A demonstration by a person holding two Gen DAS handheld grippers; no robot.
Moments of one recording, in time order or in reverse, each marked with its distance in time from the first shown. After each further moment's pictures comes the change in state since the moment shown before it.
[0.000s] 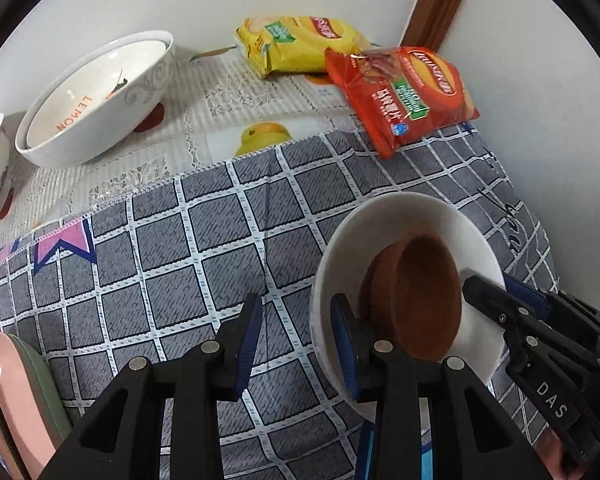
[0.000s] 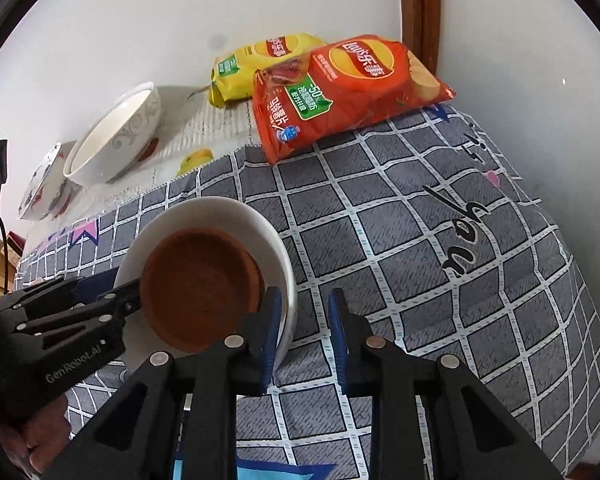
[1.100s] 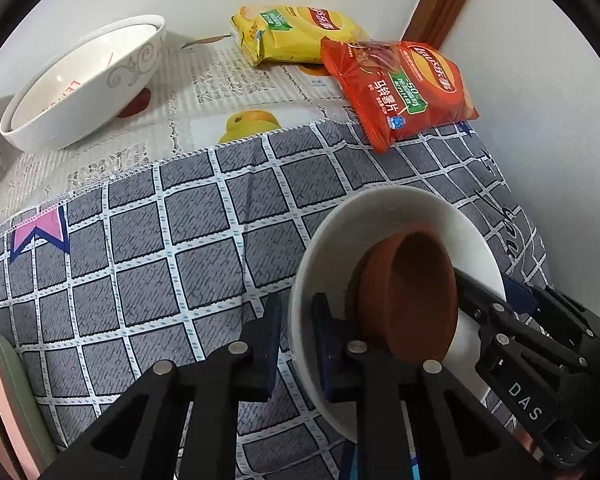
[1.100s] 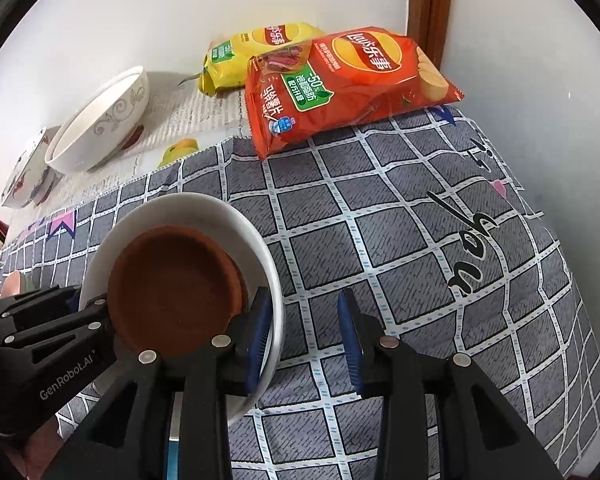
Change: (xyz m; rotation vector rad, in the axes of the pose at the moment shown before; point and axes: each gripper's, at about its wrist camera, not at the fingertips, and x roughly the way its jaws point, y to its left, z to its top) left arm 0.017 -0.003 -0.002 -0.031 0.000 -0.053; right arm 0.016 0.001 0.000 -0.032 -0.011 -0.041
